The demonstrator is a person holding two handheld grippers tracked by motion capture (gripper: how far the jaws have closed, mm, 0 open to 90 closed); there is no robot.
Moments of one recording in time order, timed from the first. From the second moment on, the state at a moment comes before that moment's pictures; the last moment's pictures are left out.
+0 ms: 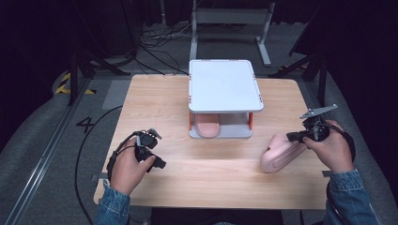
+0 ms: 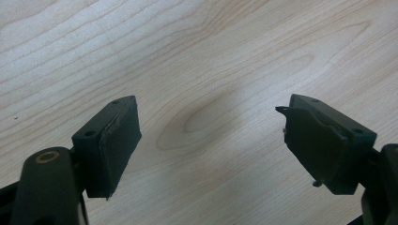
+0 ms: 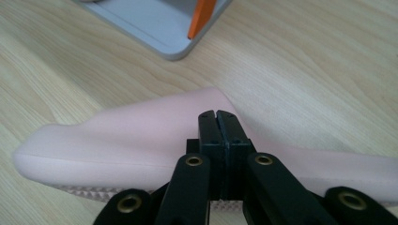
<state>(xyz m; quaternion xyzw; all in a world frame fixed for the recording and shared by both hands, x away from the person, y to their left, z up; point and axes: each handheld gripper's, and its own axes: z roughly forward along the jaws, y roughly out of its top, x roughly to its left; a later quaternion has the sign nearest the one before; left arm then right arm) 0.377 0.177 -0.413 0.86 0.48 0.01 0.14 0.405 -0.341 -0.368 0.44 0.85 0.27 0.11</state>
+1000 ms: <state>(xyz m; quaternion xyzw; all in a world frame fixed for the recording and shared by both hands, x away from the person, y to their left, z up) 0.419 0.125 -0.410 0.90 0.42 0.00 0.14 0.353 -0.368 -0.415 0.48 0.86 0.16 0.05</state>
